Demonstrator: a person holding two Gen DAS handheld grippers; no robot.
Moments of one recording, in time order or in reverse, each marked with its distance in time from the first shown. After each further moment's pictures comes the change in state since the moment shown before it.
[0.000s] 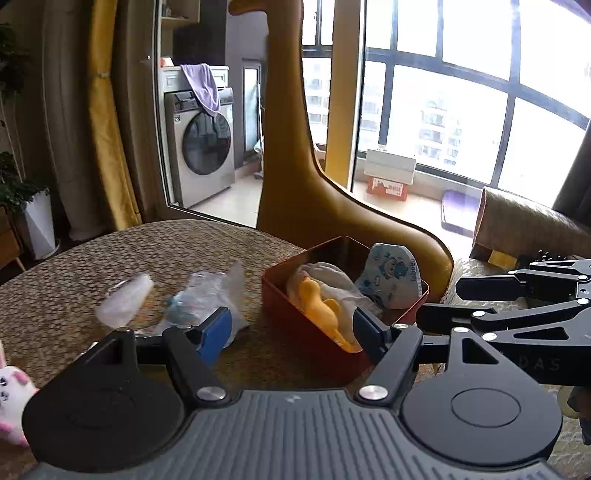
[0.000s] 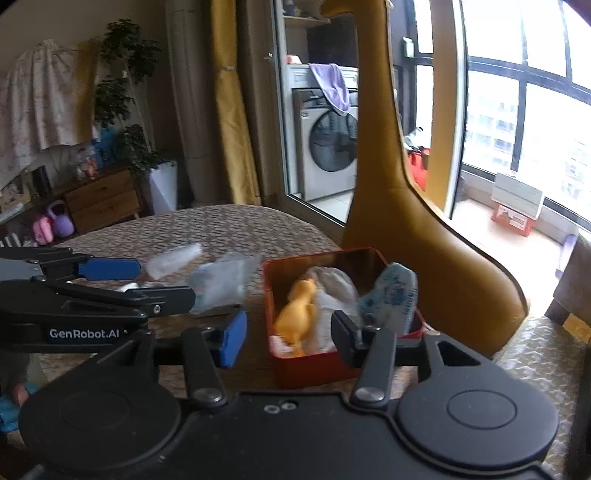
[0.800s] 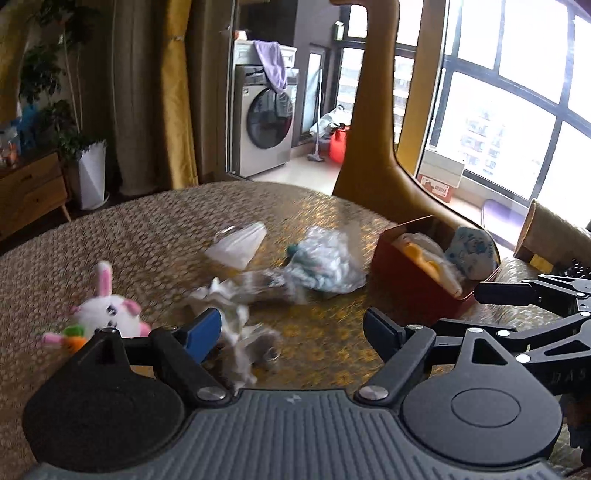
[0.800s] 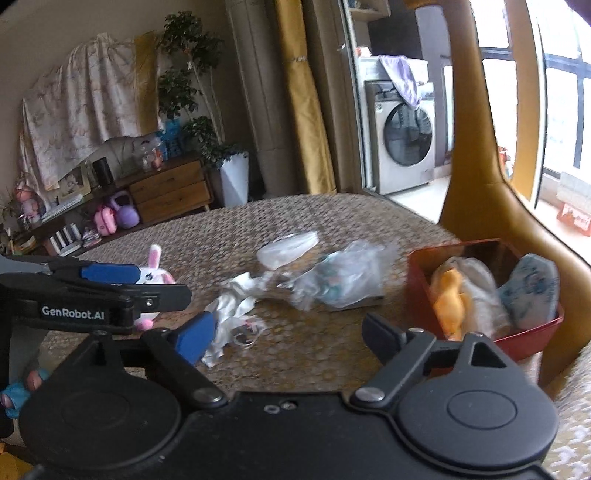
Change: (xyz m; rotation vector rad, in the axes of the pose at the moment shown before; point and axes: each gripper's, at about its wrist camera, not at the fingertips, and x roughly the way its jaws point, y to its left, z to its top) left arm -0.061 0.146 -0.056 -0.146 0.062 0.087; right arm 0.028 0.121 -0.010 -0.022 0.028 0.202
